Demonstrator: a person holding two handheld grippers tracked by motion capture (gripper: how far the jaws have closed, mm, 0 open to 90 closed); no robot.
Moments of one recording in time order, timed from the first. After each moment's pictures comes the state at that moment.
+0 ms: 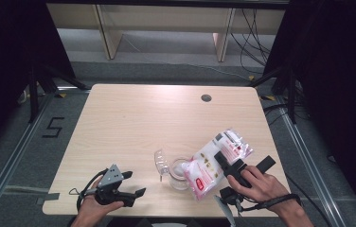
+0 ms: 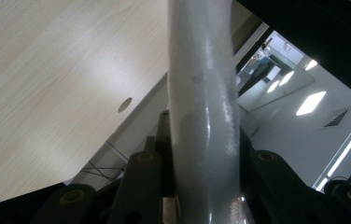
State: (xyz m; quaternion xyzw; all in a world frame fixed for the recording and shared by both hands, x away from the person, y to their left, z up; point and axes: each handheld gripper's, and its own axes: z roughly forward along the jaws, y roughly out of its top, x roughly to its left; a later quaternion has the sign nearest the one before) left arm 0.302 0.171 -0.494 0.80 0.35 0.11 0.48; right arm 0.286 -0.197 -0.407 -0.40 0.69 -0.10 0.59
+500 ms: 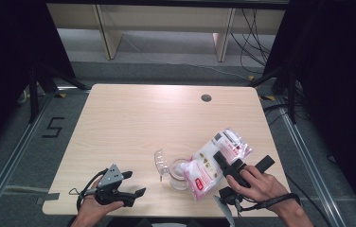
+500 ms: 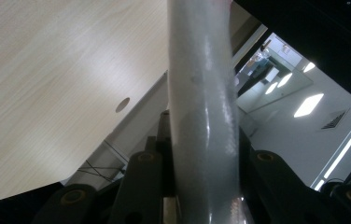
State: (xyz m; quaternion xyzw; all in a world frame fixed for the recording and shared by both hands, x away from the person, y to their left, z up) left arm 0.302 0.171 -0.493 0.80 0.35 0.11 0.47; right arm 0.285 -0.196 -0.407 -0.40 0.69 -0.11 0.59
